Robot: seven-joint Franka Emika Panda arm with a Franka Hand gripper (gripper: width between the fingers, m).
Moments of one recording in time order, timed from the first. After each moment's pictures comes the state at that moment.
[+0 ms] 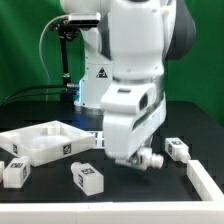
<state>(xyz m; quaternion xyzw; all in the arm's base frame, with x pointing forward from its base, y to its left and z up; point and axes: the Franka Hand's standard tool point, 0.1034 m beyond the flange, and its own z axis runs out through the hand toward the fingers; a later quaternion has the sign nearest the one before) 0.504 0.057 0.044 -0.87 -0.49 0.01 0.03</state>
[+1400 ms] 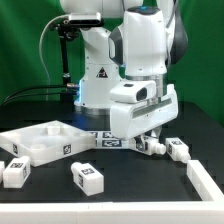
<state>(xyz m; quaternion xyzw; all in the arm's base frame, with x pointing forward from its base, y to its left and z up) 0.405 0.086 0.009 -0.93 -0.38 -0.03 0.03</state>
